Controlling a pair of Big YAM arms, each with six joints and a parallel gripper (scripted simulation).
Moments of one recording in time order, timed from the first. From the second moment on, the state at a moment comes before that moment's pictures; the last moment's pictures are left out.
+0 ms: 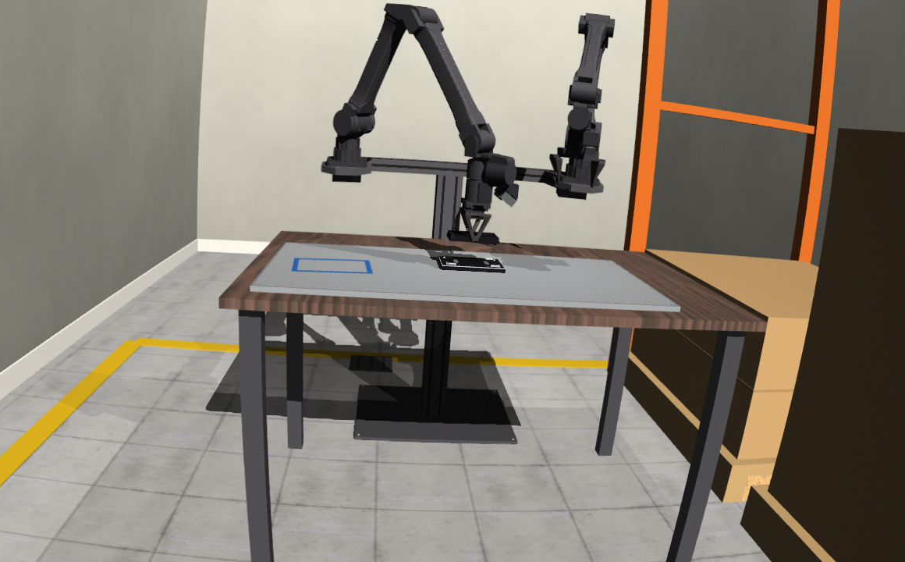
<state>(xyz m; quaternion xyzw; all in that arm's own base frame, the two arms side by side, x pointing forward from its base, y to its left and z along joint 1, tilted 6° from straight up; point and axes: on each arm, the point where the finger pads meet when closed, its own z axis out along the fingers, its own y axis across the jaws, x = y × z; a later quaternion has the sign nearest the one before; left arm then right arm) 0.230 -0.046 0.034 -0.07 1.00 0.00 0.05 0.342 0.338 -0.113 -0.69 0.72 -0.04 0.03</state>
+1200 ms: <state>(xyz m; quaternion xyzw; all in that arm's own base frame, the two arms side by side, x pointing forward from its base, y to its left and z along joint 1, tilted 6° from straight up) 0.230 -0.046 0.034 -0.07 1.00 0.00 0.05 0.346 0.337 -0.161 -0.69 0.72 -0.04 0.03</state>
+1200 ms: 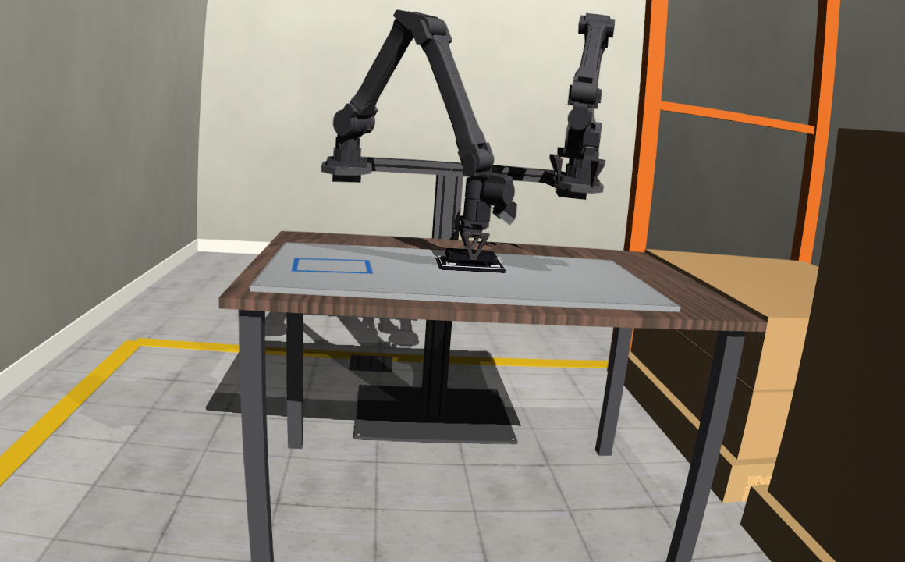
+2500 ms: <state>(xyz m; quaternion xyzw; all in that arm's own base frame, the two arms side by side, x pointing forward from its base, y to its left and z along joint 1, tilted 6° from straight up) 0.230 -0.046 0.034 -0.07 1.00 0.00 0.05 0.348 0.339 -0.162 -0.69 0.72 -0.04 0.04</state>
